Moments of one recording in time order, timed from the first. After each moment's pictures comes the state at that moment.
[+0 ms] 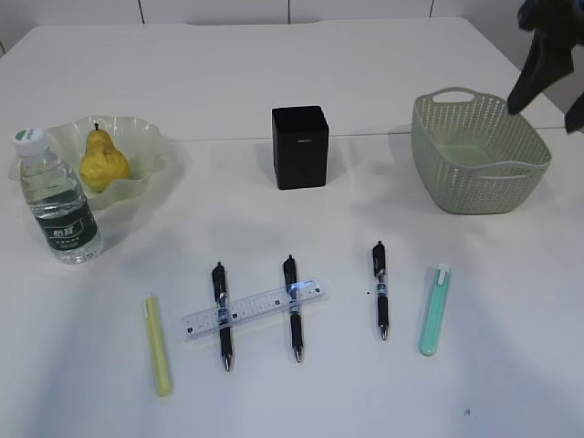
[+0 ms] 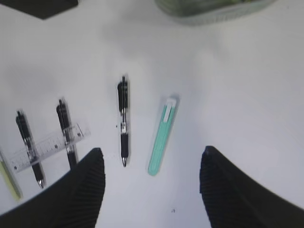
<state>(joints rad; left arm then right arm) -0.10 0.87 -0.85 -0.01 0.53 0.12 -0.02 1.62 -1.56 0.23 1.25 0.15</state>
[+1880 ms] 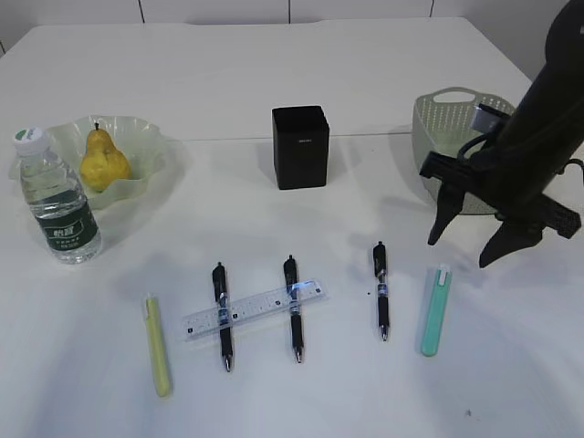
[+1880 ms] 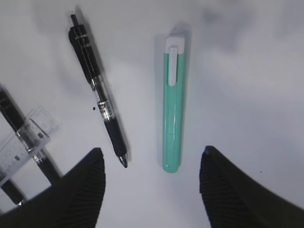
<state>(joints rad) -0.10 0.87 -0.87 -0.10 0.72 0.11 0.10 1.85 -1.31 0.30 1.05 0.39</state>
